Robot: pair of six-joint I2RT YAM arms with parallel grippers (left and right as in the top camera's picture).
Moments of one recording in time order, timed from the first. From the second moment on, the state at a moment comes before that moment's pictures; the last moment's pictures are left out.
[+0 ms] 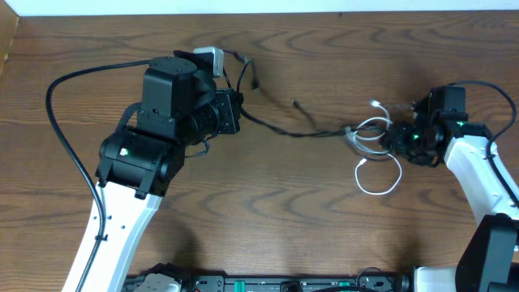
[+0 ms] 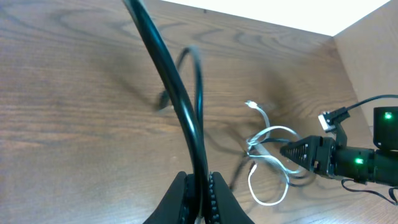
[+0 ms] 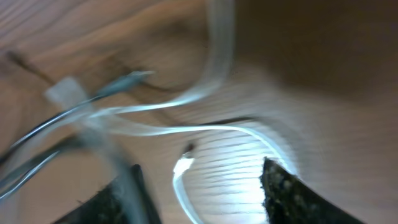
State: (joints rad) left arm -0.33 1.24 1.38 -0.81 0.25 -0.41; right arm -0.10 1.56 0.97 -0.67 -0.28 0.33
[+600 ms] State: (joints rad) left arm -0.33 1.24 1.38 -0.78 0.25 -0.43; right arm -0.07 1.46 1.11 -0.69 -0.69 0.27
